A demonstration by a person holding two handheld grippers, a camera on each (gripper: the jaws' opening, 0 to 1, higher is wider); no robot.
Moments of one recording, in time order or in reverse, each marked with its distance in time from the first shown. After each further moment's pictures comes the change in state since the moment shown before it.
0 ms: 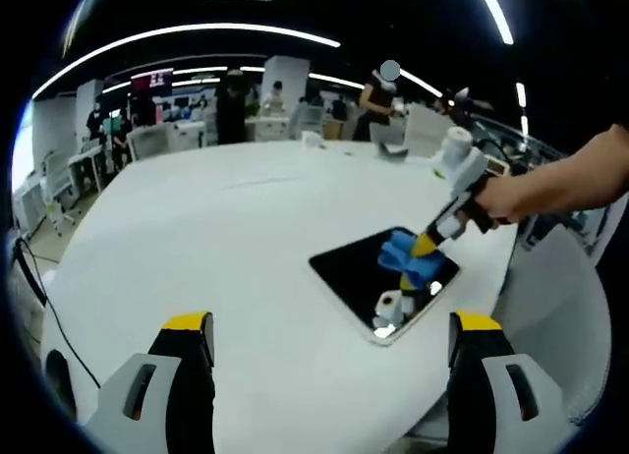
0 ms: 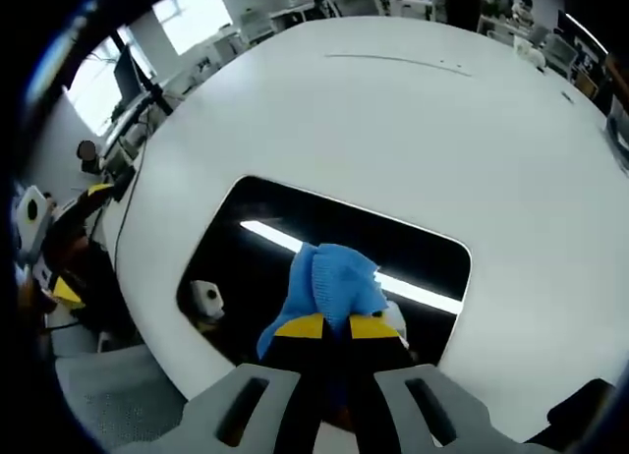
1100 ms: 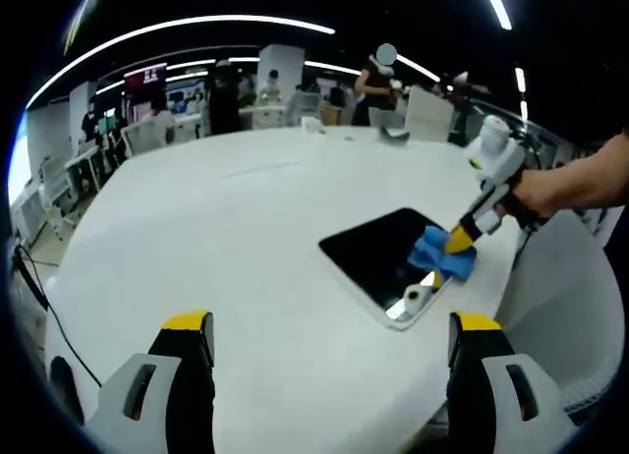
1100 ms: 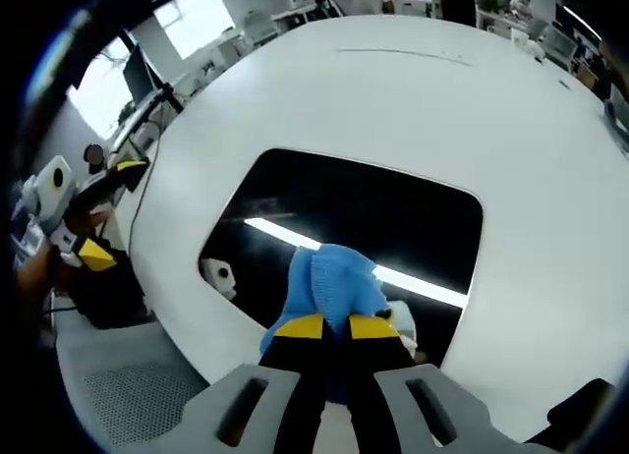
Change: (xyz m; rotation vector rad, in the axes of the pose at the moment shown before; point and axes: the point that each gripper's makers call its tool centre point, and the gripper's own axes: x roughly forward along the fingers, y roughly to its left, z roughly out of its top) left arm 0.006 0.010 -0.013 0.036 0.055 0.004; right arm -0.013 0.021 -0.035 0.017 -0.004 0.037
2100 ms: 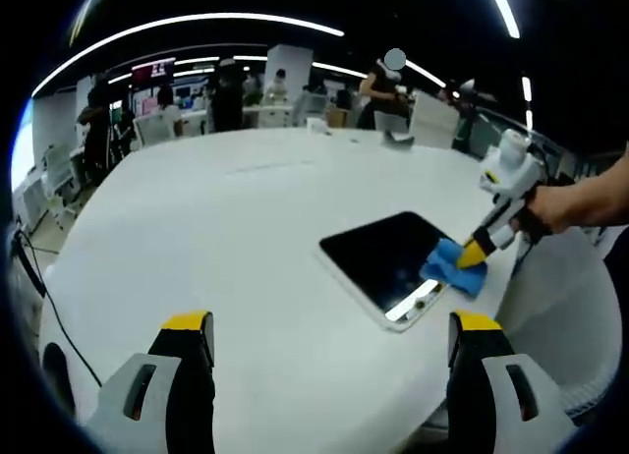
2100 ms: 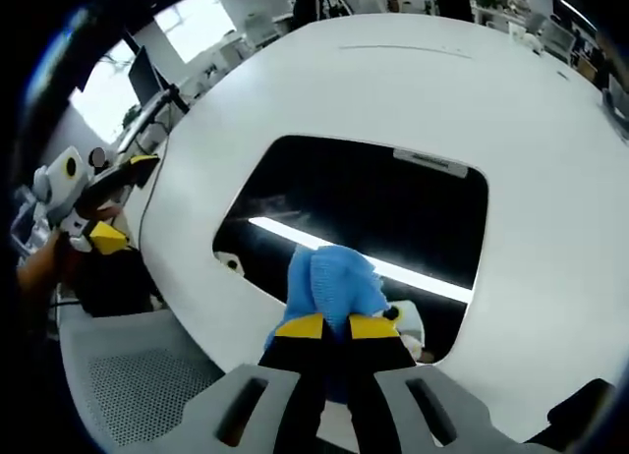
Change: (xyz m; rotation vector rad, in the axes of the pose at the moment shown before) left arm 0.000 -0.001 -0.002 -0.042 -0.009 0.006; right arm -0.006 0.011 -0.018 0.016 -0.004 0.028
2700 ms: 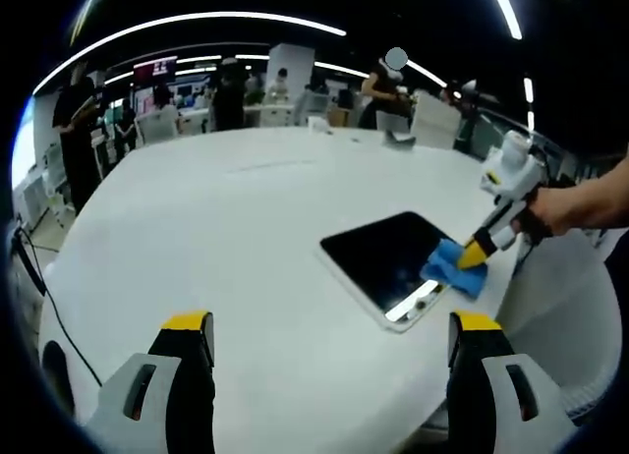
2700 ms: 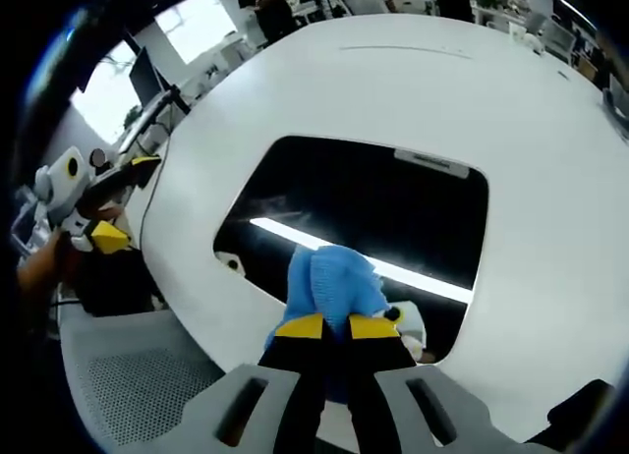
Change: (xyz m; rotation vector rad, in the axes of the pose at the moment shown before) left arm 0.001 0.001 0.000 -0.005 0.001 0.004; right arm 0.000 0.000 0.000 -0.001 -0.005 0.006
